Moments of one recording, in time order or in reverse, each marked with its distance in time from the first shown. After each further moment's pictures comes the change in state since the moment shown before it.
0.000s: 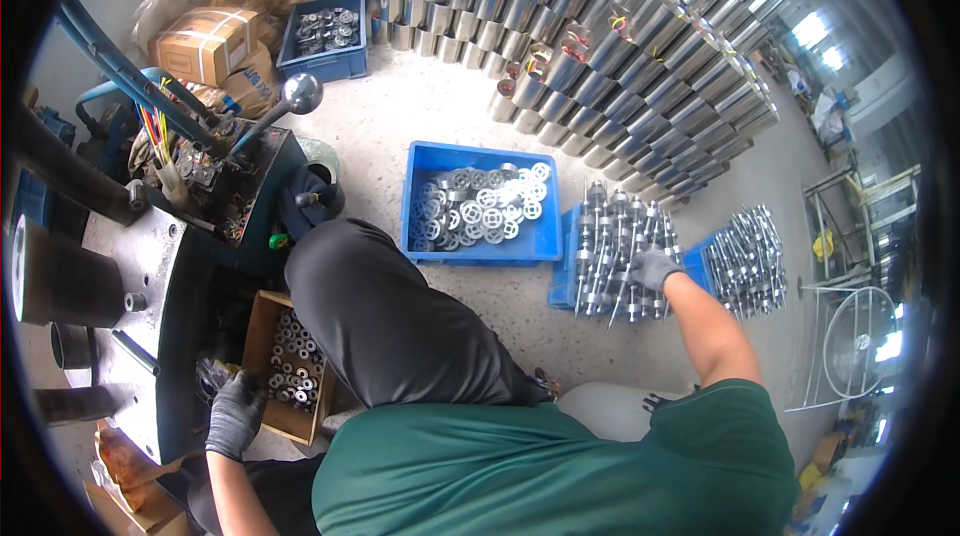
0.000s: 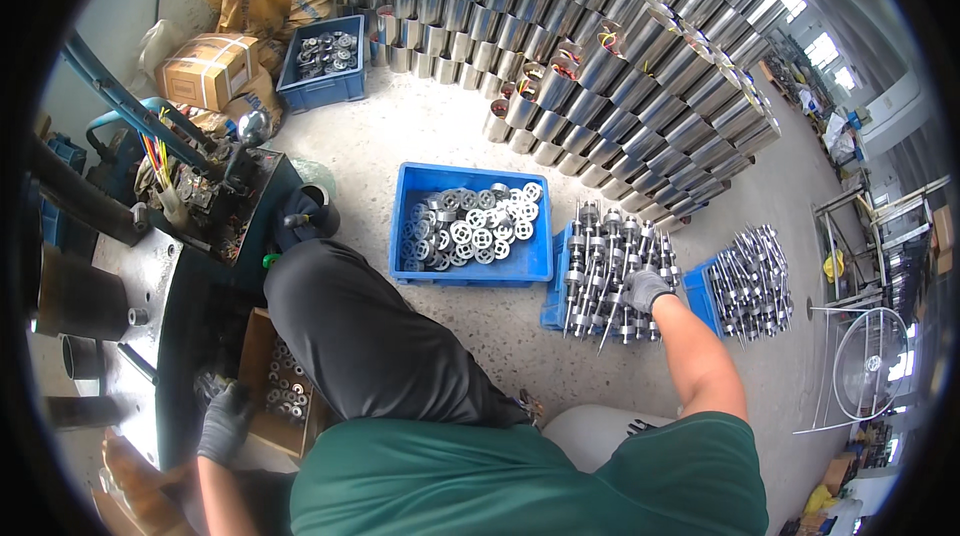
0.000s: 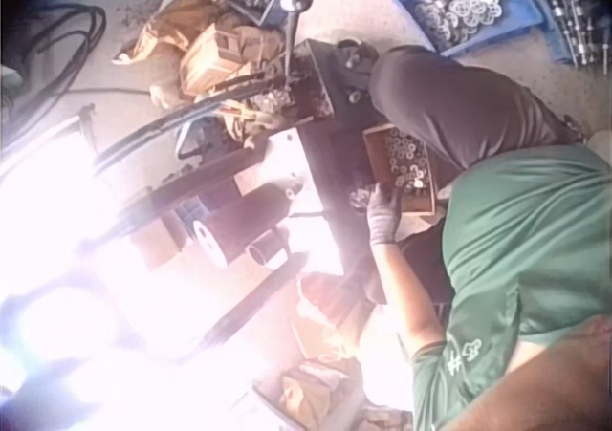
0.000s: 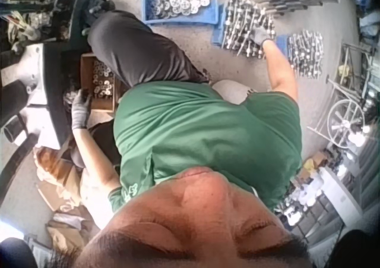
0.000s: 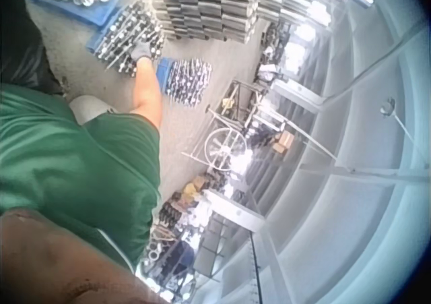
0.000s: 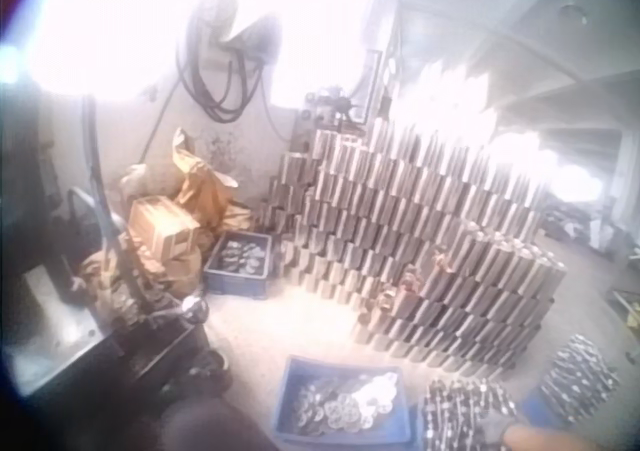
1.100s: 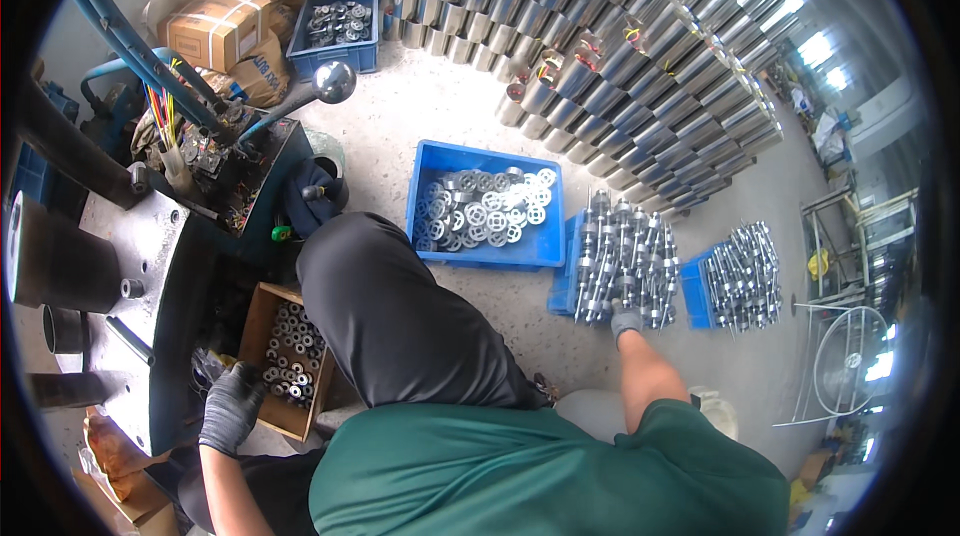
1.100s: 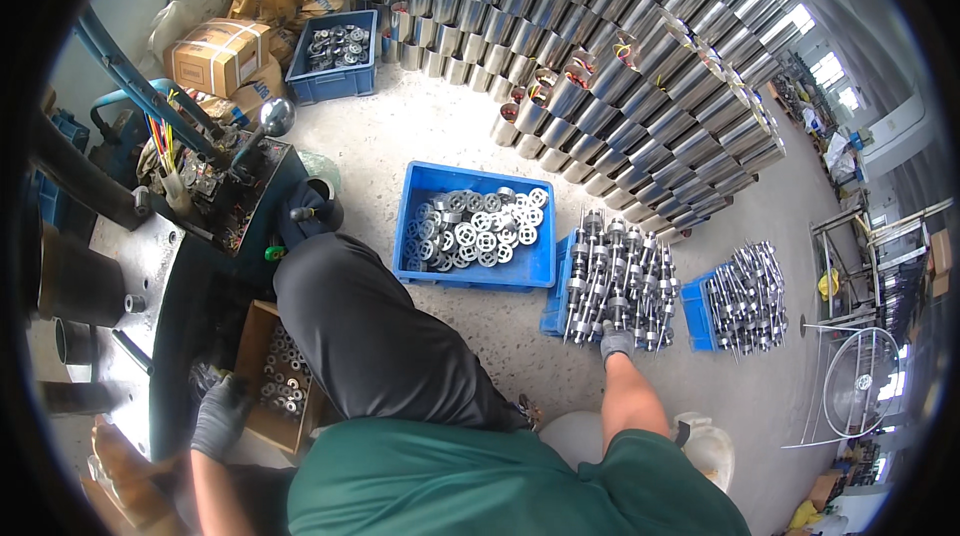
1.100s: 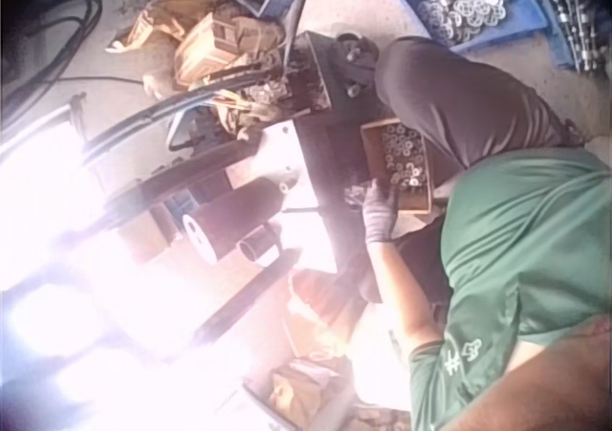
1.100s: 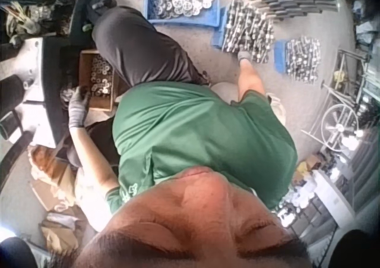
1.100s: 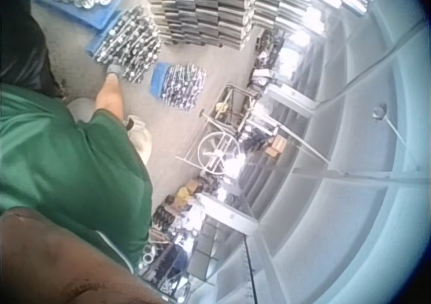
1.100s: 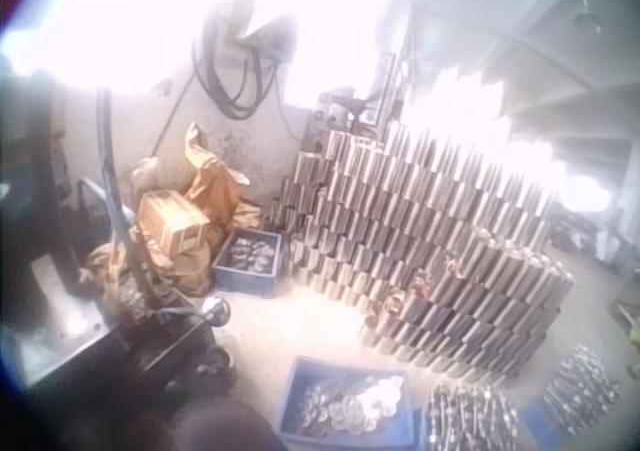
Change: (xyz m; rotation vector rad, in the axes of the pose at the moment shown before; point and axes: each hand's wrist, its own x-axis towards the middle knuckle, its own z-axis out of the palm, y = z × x) left_hand 0.008 0.013 -0.004 0.008 -0.028 -0.027; right_hand -0.012 -0.056 0.166 0.879 0.383 0.827
